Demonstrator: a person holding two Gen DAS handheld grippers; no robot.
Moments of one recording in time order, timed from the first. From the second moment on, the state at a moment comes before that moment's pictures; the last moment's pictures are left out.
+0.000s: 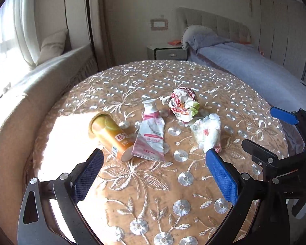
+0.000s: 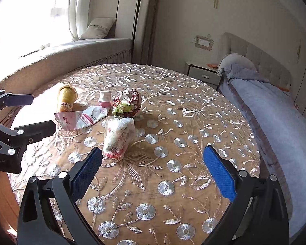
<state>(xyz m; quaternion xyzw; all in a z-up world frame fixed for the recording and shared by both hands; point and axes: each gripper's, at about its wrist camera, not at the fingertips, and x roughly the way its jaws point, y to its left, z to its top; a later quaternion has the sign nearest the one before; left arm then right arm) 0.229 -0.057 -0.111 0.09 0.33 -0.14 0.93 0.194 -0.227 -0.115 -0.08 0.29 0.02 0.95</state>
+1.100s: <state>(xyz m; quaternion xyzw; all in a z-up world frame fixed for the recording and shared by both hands) 0.353 -0.005 -0.164 0.00 0.42 -0.10 0.90 0.285 -0.191 -0.151 -0.05 0.41 0.05 0.91</state>
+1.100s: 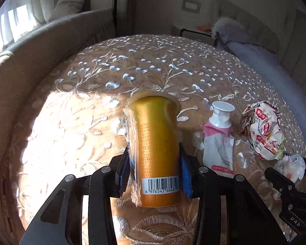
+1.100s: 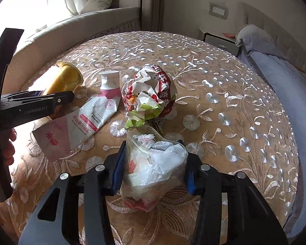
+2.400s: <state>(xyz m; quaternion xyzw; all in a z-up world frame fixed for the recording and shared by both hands) 0.110 -0.190 -0.124 0.16 0.31 -0.35 0.87 0.068 -0.309 -0.117 -0.02 0.33 -0.08 0.94</state>
